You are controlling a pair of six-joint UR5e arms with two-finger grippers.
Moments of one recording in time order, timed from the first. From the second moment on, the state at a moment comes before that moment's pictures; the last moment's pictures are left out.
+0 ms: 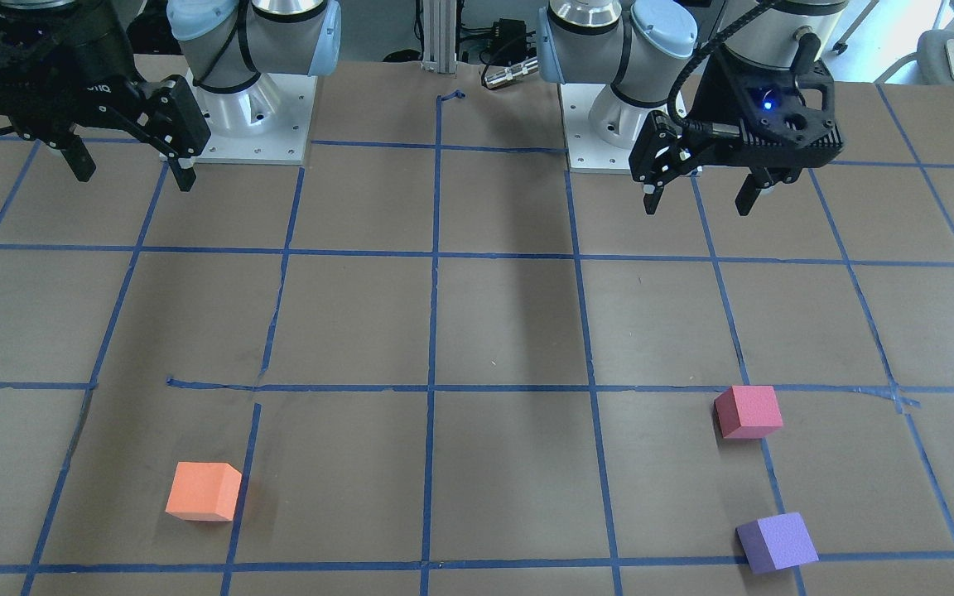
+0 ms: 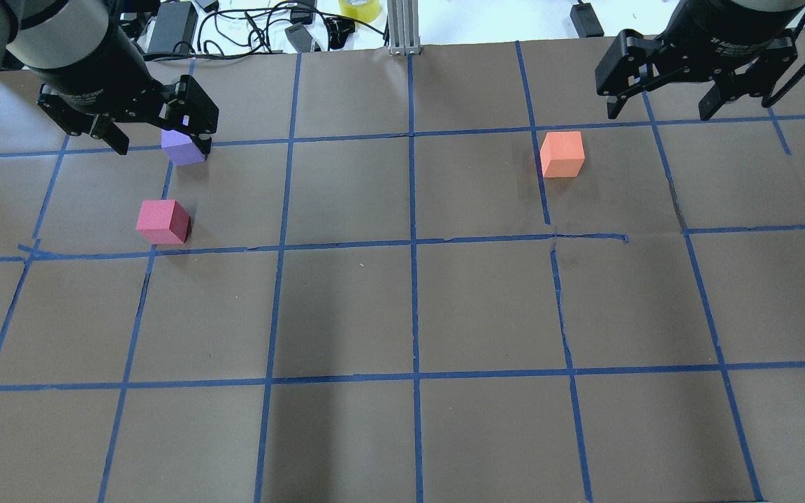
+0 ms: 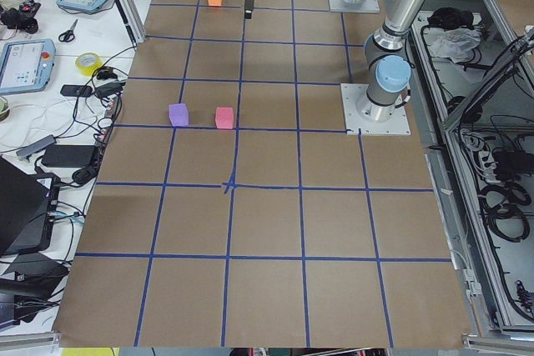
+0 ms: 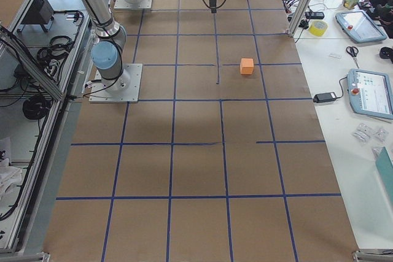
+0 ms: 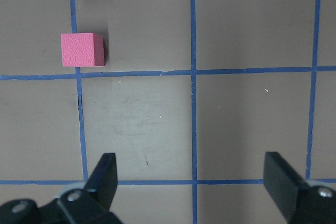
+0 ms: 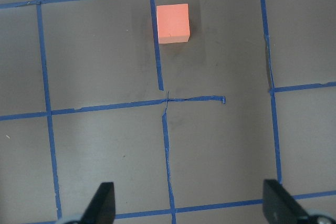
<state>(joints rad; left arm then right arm) -1.56 -1.53 -1.55 -1.52 1.61 0.03 1.53 -1.64 1.52 -1.60 -1.59 0.05</state>
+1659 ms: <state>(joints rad) -1.55 -1.53 -1.56 -1.51 1.61 0.03 1.53 -1.64 1.53 -1.60 -1.59 0.05</state>
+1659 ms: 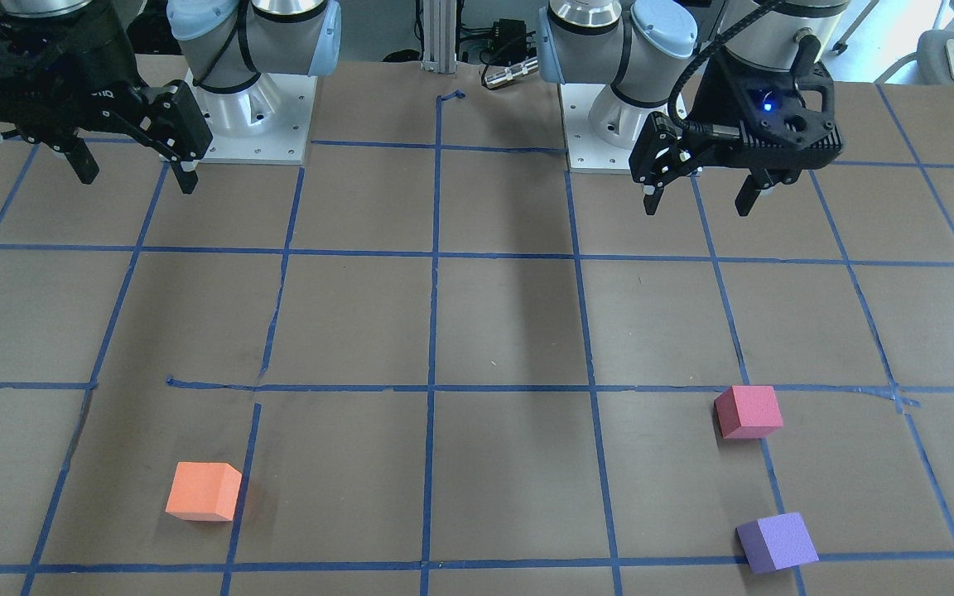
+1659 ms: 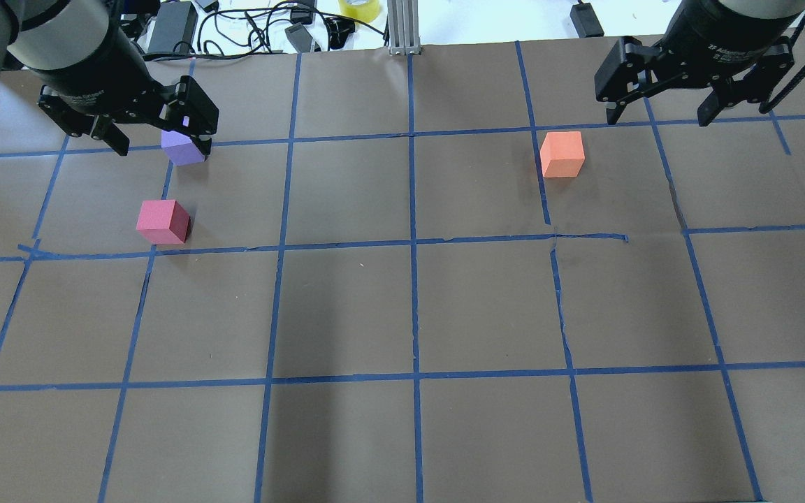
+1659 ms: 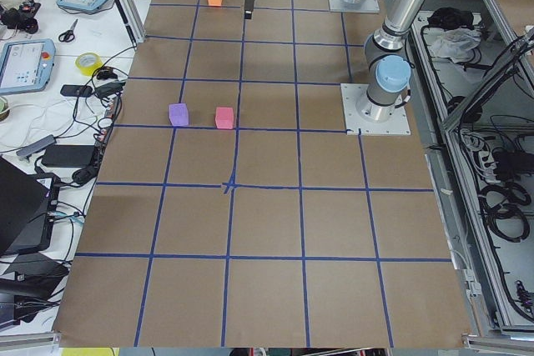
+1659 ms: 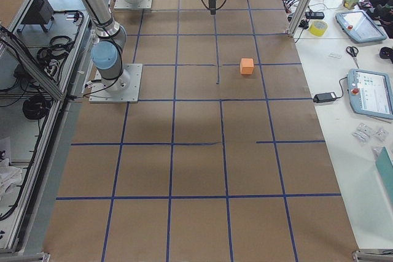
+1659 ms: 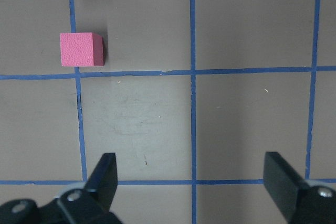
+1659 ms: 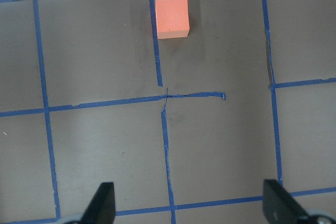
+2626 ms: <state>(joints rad) -1.55 -1.53 -1.56 -1.51 1.61 0.03 1.52 -1.55 1.51 -1.68 -1.59 0.04</state>
